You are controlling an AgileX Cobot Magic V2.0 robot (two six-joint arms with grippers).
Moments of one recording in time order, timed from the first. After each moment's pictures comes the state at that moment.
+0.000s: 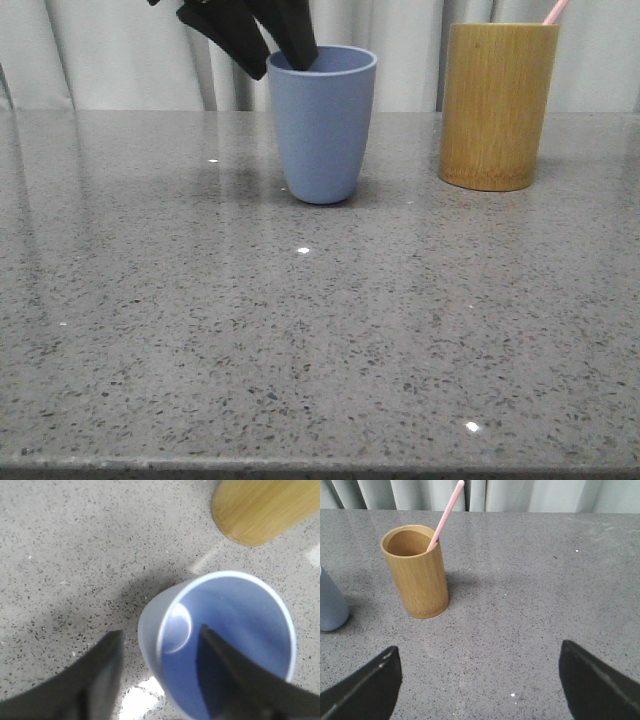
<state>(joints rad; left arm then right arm) -0.51 1.85 -1.78 -0.30 1.03 0.12 0.10 0.54 -0.83 -0.01 0.76 0.12</state>
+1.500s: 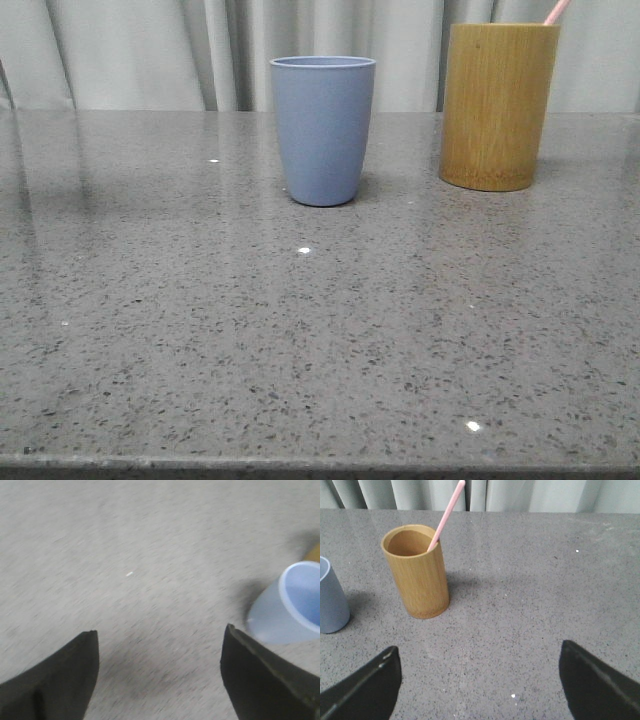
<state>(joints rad) -0.20 1.32 -1.32 -0.26 0.83 0.09 0.10 0.54 -0.83 -0.01 0.75 0.12</state>
